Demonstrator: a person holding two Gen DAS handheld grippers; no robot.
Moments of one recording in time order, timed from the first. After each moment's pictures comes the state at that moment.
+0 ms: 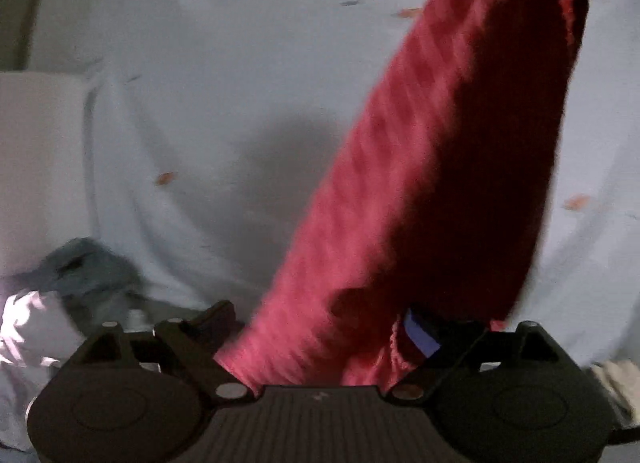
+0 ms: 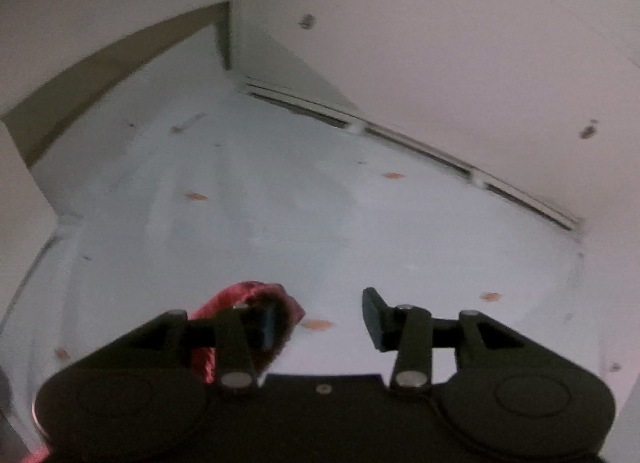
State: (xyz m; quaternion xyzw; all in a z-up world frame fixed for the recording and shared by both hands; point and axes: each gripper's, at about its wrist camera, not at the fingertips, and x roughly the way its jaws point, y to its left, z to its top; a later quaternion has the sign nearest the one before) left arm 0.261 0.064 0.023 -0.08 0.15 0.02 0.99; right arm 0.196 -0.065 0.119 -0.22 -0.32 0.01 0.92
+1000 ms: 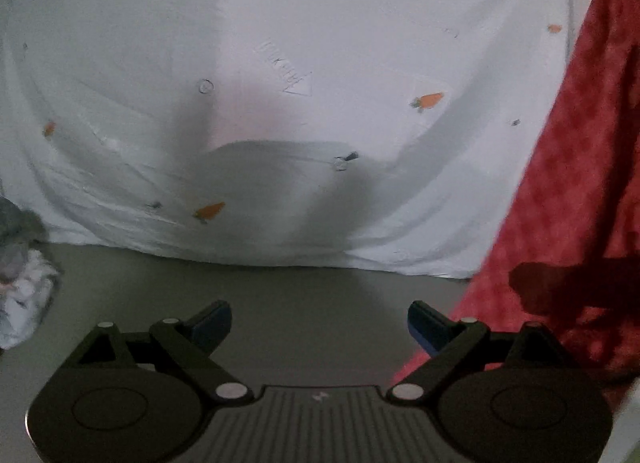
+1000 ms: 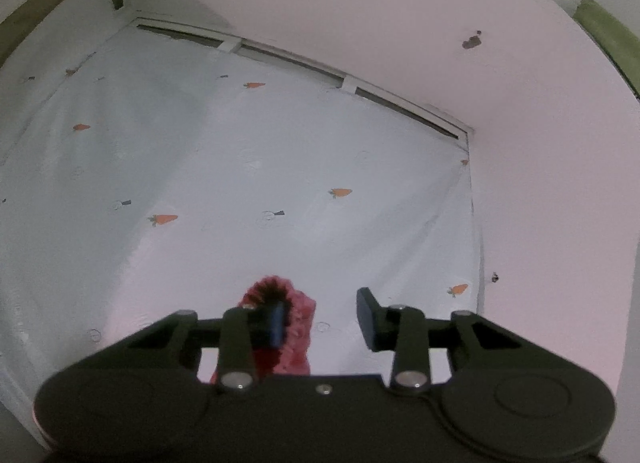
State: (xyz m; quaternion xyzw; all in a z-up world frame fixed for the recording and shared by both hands) left arm 0.220 -0.033 -0.021 -0.07 0.24 -0.12 0.96; right arm 0.135 -0.276 0.128 -0.16 -0.22 -0.10 0.96
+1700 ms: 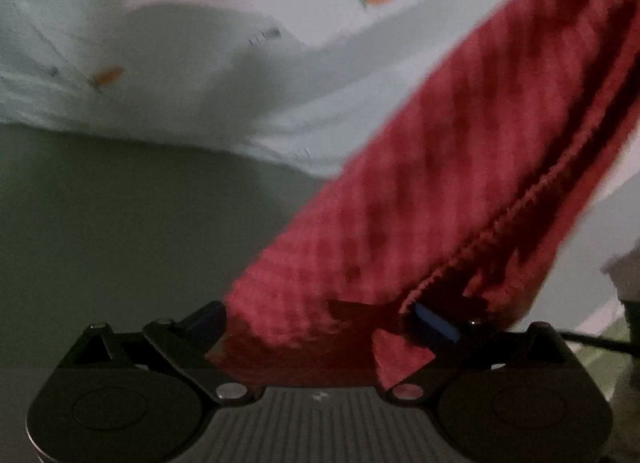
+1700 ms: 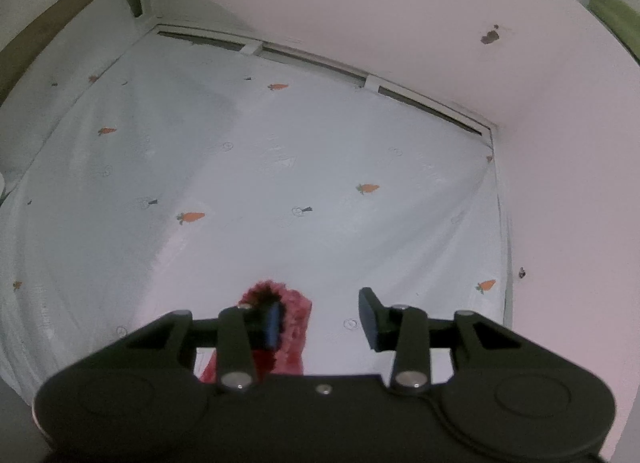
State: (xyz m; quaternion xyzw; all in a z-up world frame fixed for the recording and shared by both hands) left arm 0.238 -0.086 -0.072 -0.15 0.39 -0.25 0.87; right arm 0.136 -0.285 0.109 -0.16 -0.21 -0.06 0.96
